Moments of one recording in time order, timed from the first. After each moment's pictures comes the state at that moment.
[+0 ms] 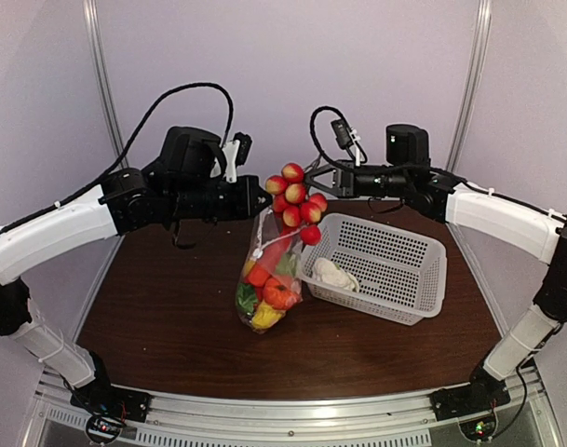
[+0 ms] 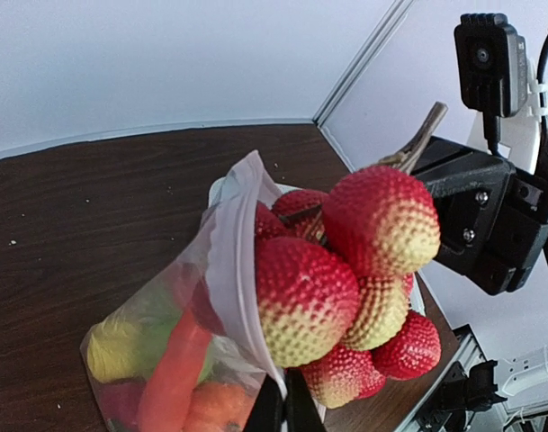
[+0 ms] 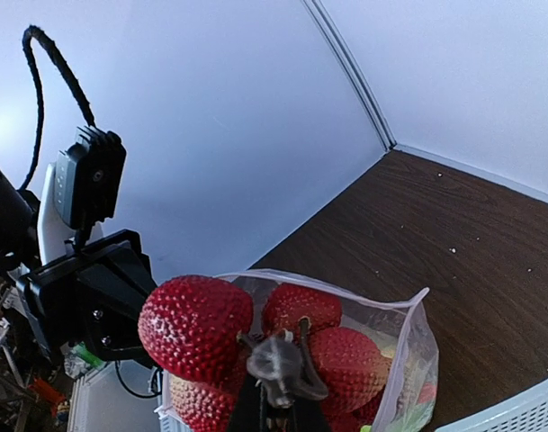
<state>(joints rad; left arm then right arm) -0.96 1.47 1.47 -0.43 -0.11 -0.57 0.61 1.58 1.39 0.02 -0.65 0.44</state>
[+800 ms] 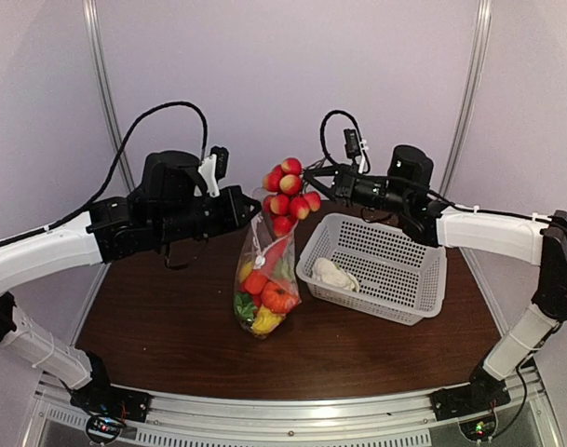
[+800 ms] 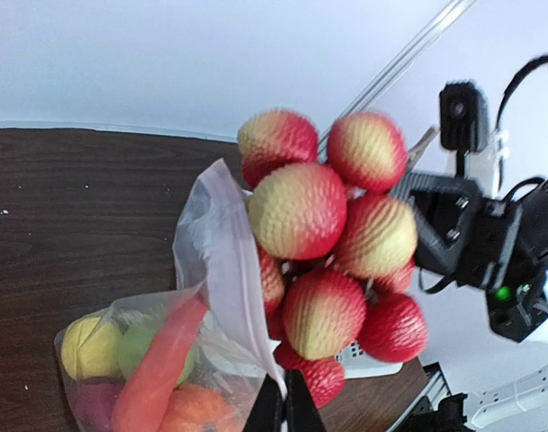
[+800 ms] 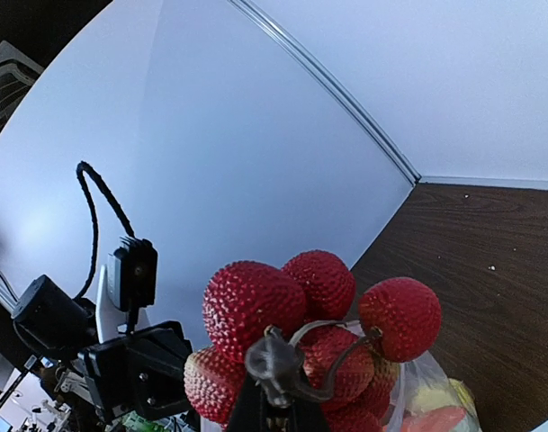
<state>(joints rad) -0.97 1.36 1.25 -0.24 -0.17 -0.69 0.62 1.58 1.22 0.46 -0.58 0.83</state>
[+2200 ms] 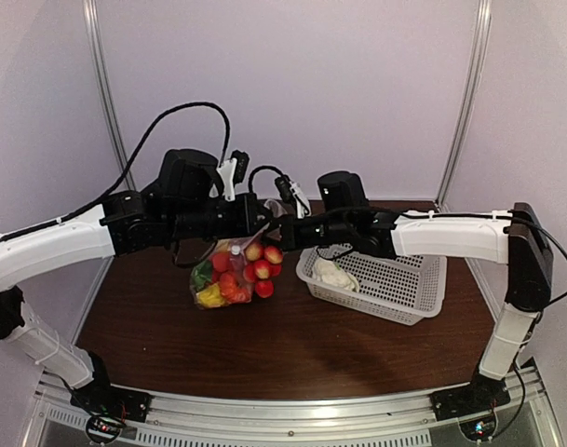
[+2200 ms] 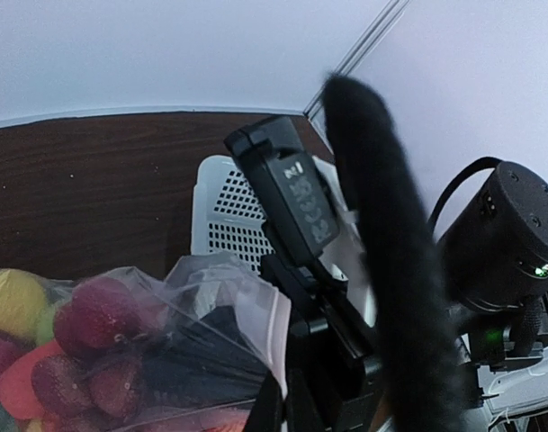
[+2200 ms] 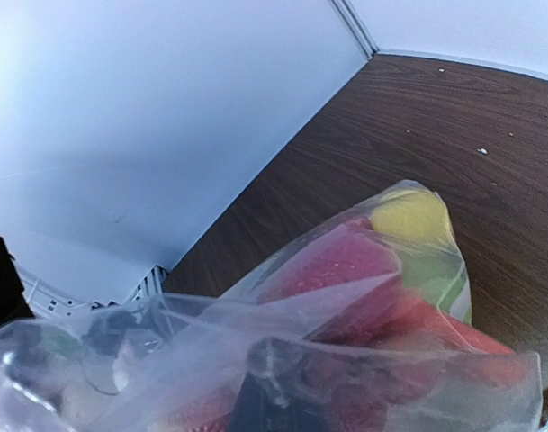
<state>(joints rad) -0.98 1.40 1.30 -0.30 -0.10 -0.64 0.85 1.78 1.34 0.11 -0.42 0.53</state>
